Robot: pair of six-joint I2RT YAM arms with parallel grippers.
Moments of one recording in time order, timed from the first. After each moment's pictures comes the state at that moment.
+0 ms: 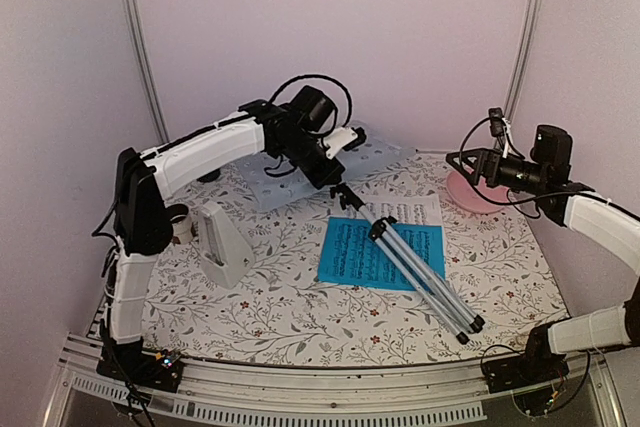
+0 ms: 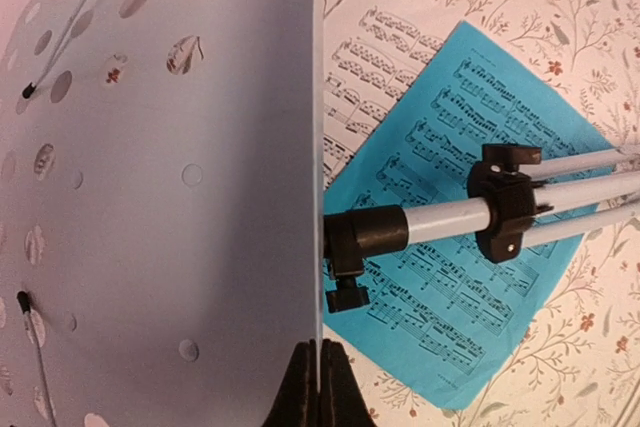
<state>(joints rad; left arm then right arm) -0.78 2.22 2.18 -0.88 0.09 0.24 0.09 1.21 0.81 0.16 -0.78 0.29</state>
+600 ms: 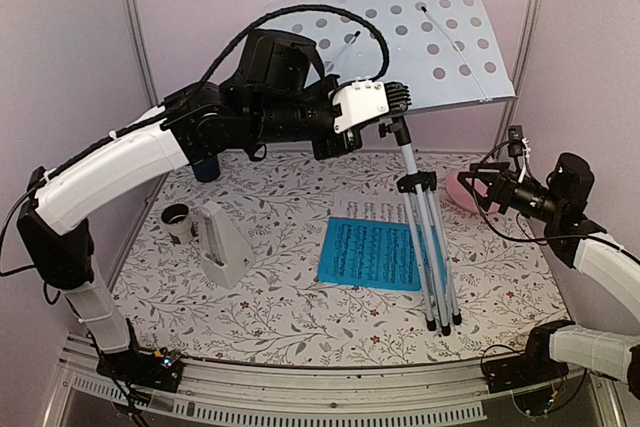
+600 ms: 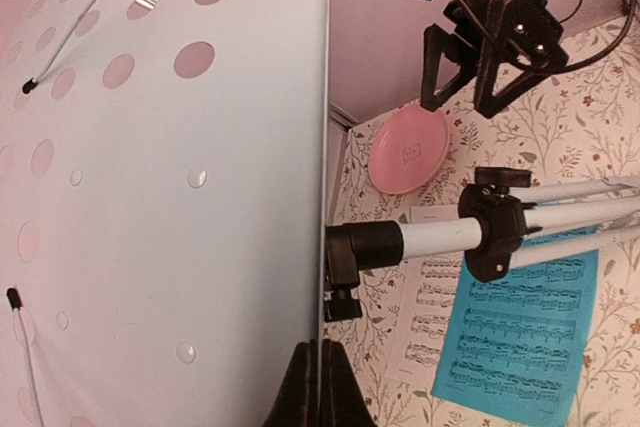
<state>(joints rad) -1.09 1.76 1.99 -0.54 -0.18 0.80 0.09 0.94 0.58 0.32 -0.80 0.32</state>
